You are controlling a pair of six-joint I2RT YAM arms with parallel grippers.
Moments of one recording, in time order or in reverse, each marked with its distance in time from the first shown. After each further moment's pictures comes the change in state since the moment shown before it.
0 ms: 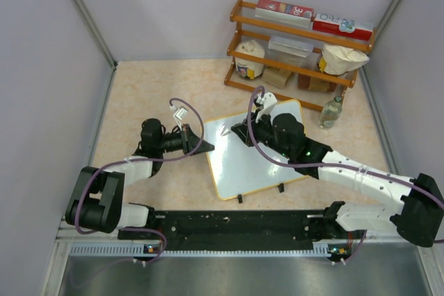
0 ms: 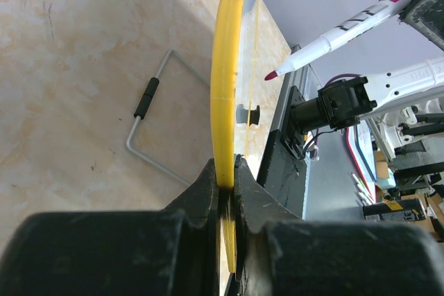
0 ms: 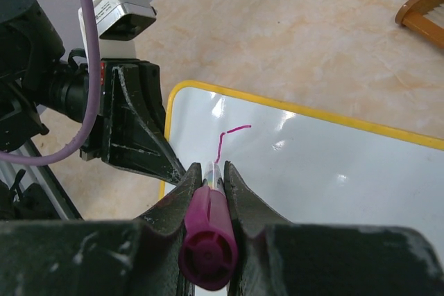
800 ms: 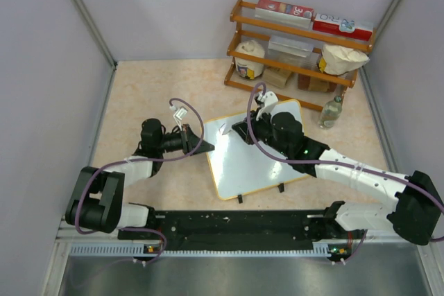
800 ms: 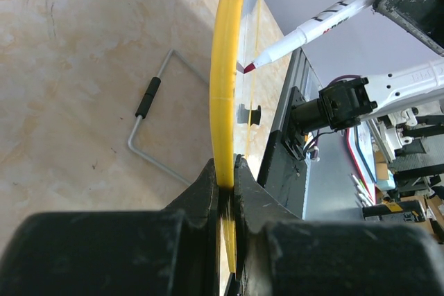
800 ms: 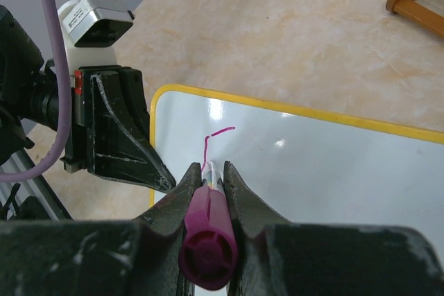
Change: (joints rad) left arm 0.000 0.000 0.000 -0.005 -0.004 0.000; right arm -0.032 0.040 -0.006 0.026 0.016 0.039
